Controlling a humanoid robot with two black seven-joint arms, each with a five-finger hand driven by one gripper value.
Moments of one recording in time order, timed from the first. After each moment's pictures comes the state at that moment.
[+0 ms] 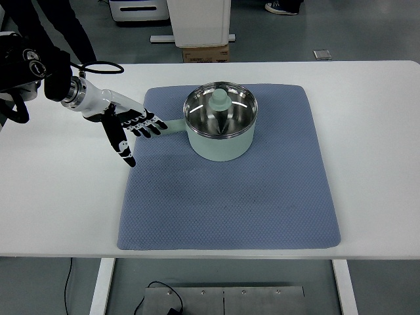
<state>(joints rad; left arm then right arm) -1.63 0.54 0.48 -1.06 0.43 -0.61 0.05 0.02 0.00 0.66 0.16 -0.04 -0.09 -0.05</state>
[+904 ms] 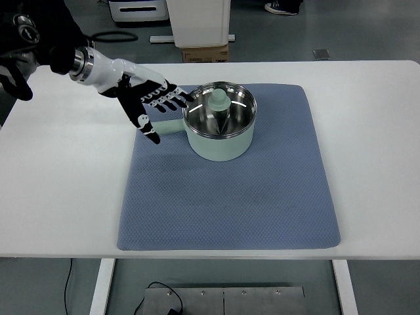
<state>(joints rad) -1.77 0.56 0.42 -1.14 0.28 -0.61 0.05 0.02 0.00 0.66 0.16 -0.04 -0.09 -0.05</state>
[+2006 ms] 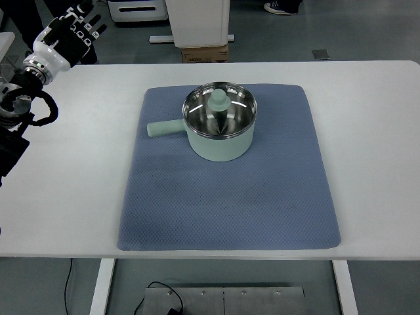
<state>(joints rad) -1.05 0.30 -0.75 -0.33 -0.30 -0.40 0.04 0.02 0.00 0.66 0.16 -0.04 -0.09 -0.05</state>
